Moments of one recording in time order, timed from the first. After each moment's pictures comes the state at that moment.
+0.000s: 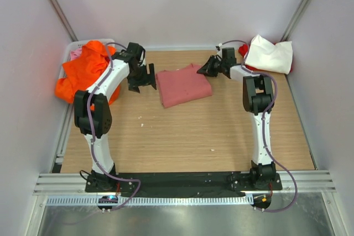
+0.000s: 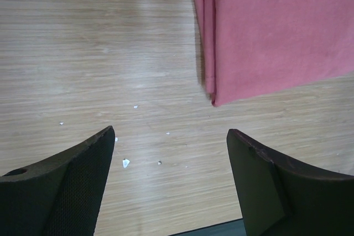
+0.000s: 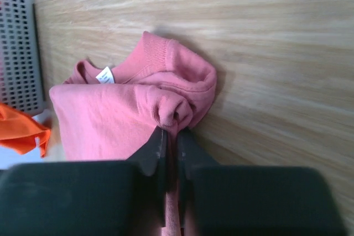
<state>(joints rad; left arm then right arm) -0.26 1.96 1.73 -0.95 0.14 -0.39 0.15 2.46 1.85 -0.06 -0.59 0.59</state>
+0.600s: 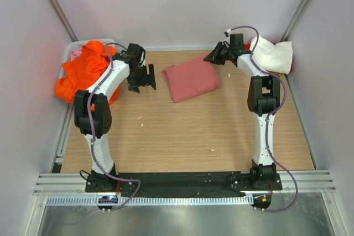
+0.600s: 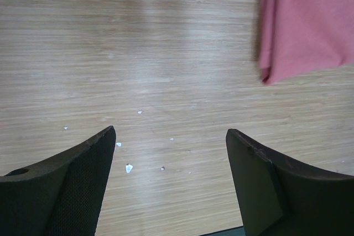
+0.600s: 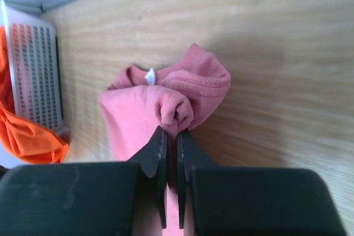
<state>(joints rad) -0.26 1.96 1.71 -0.92 0.11 -0.39 0.10 2.39 2.00 -0.26 -0.56 0.58</state>
